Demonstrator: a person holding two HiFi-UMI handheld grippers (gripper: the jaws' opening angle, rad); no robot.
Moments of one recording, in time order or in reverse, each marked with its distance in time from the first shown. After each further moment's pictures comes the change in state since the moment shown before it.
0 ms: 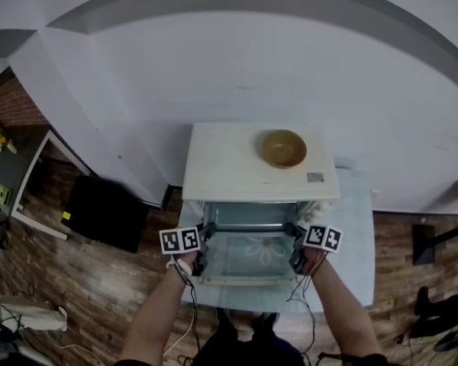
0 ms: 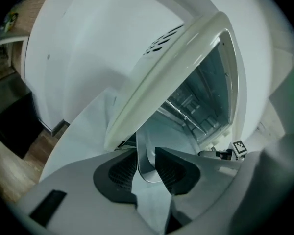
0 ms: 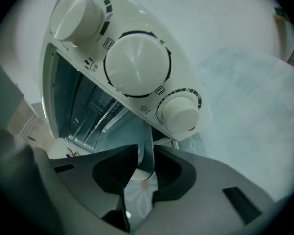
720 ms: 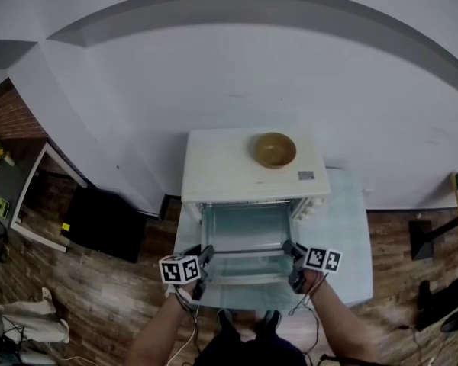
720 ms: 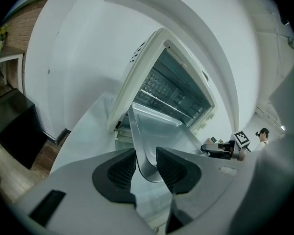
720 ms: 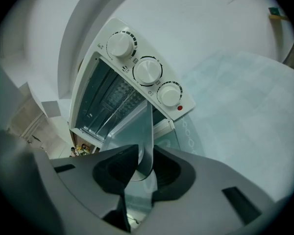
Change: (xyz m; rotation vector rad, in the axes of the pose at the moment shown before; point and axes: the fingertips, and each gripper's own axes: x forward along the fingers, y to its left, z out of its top) left arm -0.054 -0.021 -0.049 0.142 -0.035 0.009; right arm -0.057 0.007 -0.051 -0.007 -0.056 0.038
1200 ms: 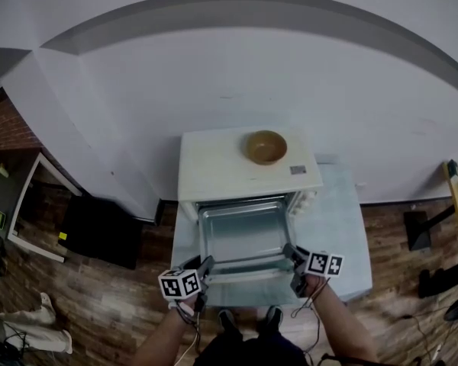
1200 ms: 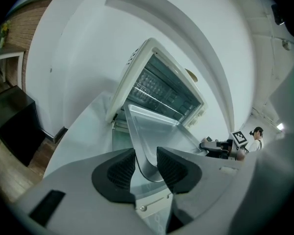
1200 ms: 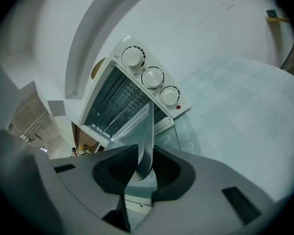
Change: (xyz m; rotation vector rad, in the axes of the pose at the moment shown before) left arm -0.031 -0.019 -0.030 0.001 -0.020 -0.030; right arm -0.038 0.009 -0.018 -0.023 -0.048 0.026
